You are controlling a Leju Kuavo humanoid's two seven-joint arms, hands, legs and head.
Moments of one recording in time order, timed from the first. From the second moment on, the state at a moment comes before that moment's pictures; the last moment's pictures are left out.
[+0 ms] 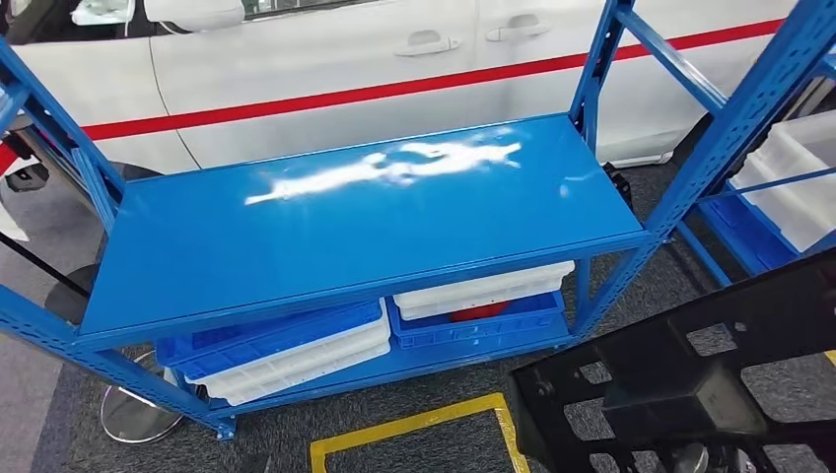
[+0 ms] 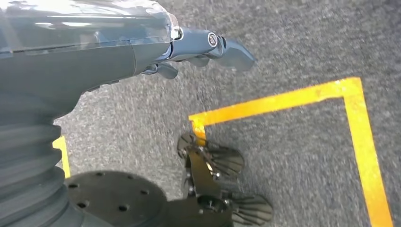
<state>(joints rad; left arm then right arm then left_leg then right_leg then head) -0.05 -0.06 -0.34 -0.18 0.50 0.34 -0.17 0.36 0.31 -0.18 -1.87 -0.28 0.39 -0.70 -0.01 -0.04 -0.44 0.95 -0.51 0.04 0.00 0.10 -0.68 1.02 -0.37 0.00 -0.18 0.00</state>
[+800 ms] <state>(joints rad) -0.05 -0.06 -0.24 -0.18 0.61 0.49 -0.18 0.26 0.29 -0.03 -1.69 -0.36 0.39 -0.69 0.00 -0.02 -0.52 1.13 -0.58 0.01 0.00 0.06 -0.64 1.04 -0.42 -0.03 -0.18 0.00</state>
